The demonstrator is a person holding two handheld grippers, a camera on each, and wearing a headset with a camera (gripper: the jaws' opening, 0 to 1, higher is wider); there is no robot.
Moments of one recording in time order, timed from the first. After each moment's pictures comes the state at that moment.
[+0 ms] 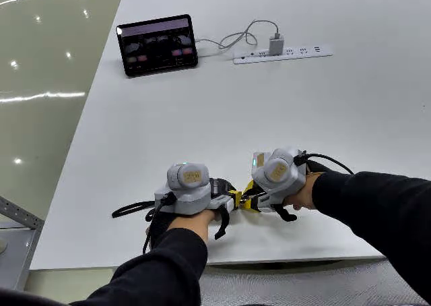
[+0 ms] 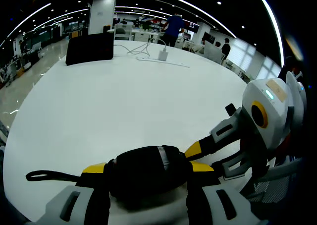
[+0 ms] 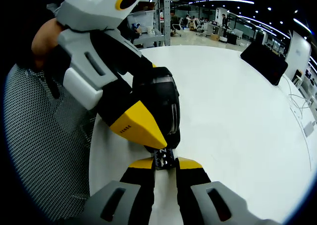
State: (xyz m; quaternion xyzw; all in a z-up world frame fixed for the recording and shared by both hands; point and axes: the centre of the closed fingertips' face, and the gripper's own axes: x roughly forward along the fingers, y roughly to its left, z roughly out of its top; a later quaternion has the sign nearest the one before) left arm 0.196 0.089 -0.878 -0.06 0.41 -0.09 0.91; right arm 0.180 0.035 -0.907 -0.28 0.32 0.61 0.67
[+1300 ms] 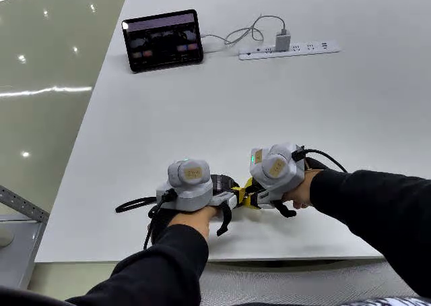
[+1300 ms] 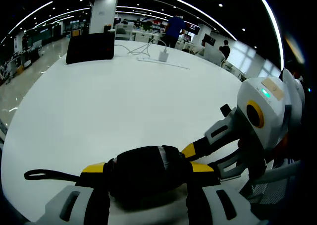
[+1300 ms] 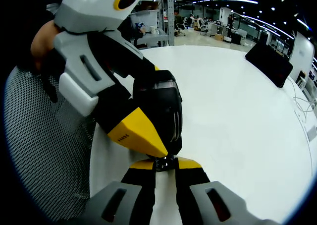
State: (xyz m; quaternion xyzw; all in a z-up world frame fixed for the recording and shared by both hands) left arm 0.196 0.089 -0.877 -0.07 0.40 -0.09 0.91; right arm 0.179 0.043 -0.908 -0.28 0.33 0.62 0.66
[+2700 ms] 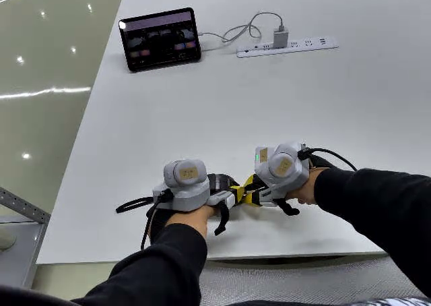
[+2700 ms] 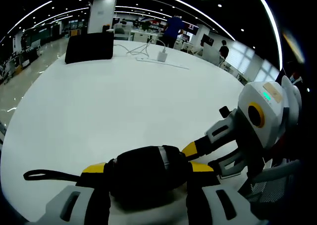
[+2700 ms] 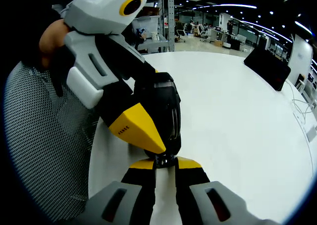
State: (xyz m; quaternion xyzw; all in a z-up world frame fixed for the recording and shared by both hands) left arm 0.196 0.090 -0.877 -0.08 0.40 -0.10 0.91; right arm 0.180 0.043 -0.906 -0.26 0.30 0.63 0.67
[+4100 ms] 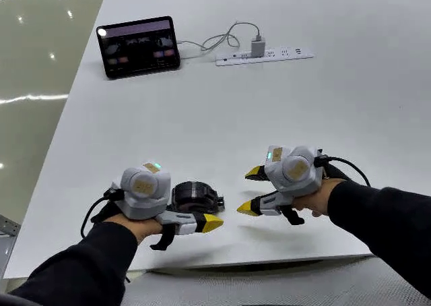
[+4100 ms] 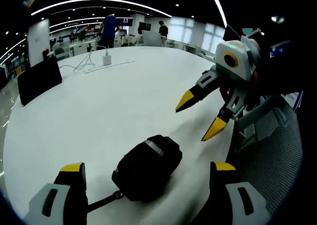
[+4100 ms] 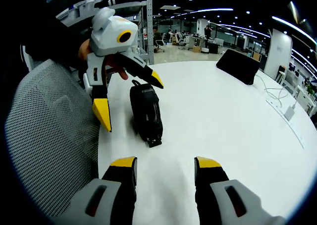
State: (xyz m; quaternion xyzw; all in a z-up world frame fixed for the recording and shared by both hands) left arm 0.186 0.091 -0.871 0.06 0.38 -0.33 0.86; right arm 0.184 -0.021 -0.864 -0.21 0.28 0.57 0.74
